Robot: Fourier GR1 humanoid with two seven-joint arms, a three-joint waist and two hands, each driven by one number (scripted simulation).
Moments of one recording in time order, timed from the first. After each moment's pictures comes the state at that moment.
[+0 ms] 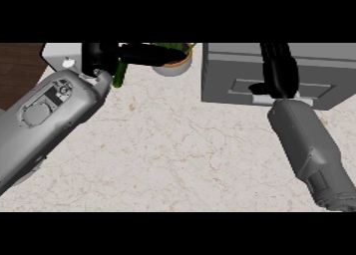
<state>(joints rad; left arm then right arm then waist) -1.03 0.48 -0.62 -1.19 0.53 0.78 0.27 -0.86 -0.18 -0.18 -0.52 1.21 -0.72 -0.11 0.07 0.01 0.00</state>
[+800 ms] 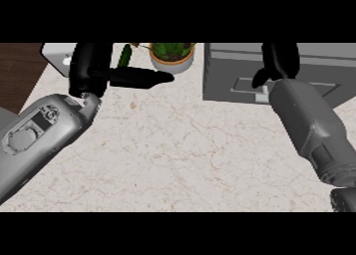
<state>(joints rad) -0.88 0.53 -0.62 -1.34 0.49 0.77 0.26 -1.08 -0.23 -0.23 -0.26 1.23 -0.71 -0.11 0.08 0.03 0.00</state>
